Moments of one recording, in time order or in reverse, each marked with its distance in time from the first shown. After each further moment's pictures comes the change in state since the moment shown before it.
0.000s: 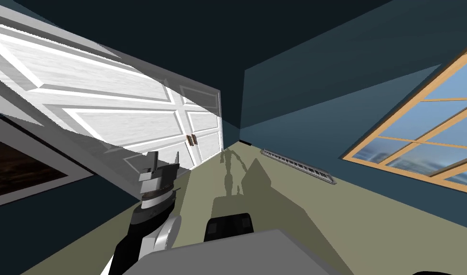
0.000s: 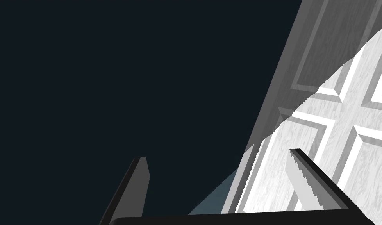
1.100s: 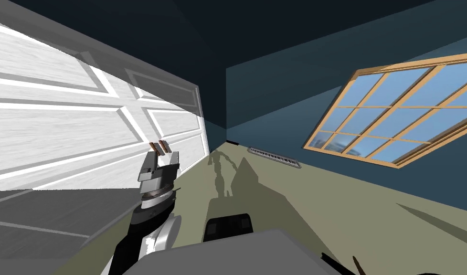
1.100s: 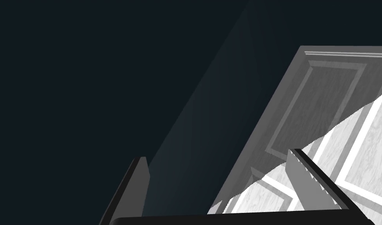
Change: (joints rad) left arm 0.000 0.000 0.000 0.000 0.000 0.000 0.000; right arm 0.097 -0.186 -0.068 -0.008 0.089 -0.149 0.198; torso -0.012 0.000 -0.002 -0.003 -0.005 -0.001
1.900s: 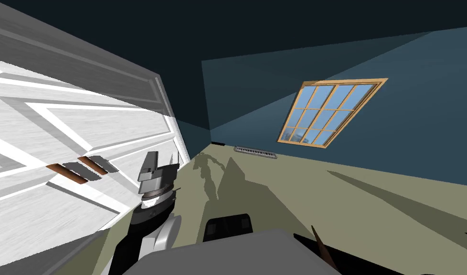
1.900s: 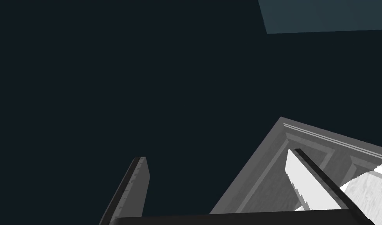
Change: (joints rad) left arm 0.000 0.000 0.000 0.000 0.000 0.000 0.000; right arm 0.038 -0.138 -0.071 -0.018 -0.005 -0.164 0.152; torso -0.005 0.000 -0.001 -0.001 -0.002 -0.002
